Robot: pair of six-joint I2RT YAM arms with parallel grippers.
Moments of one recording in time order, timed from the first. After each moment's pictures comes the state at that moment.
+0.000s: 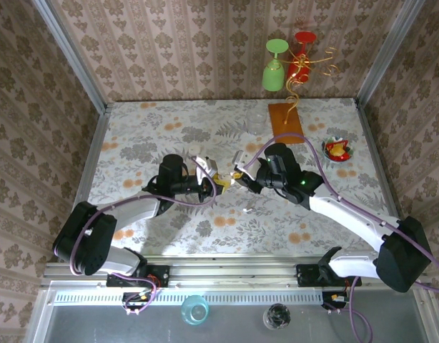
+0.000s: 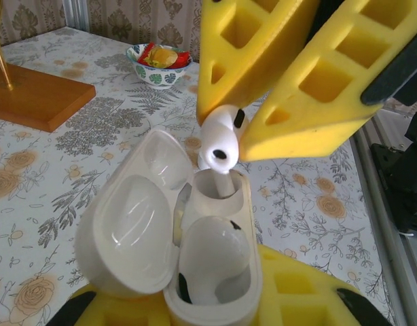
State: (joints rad) left arm -0.59 1.40 0.59 0.46 0.83 0.08; right arm 0.64 1.25 0.89 -0.19 -0.28 -0.43
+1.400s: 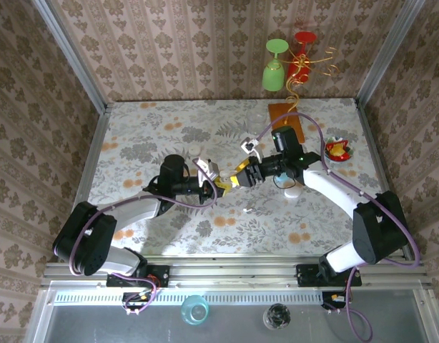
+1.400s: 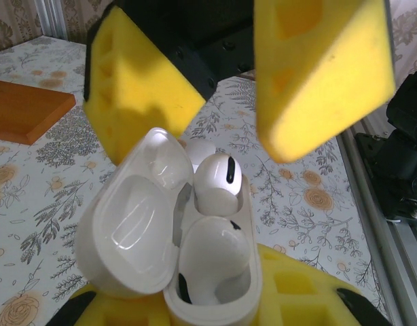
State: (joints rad) left arm -0.60 1.40 0.60 0.45 0.87 0.14; right arm 0.41 1.48 1.02 -0.27 -0.96 -0.02
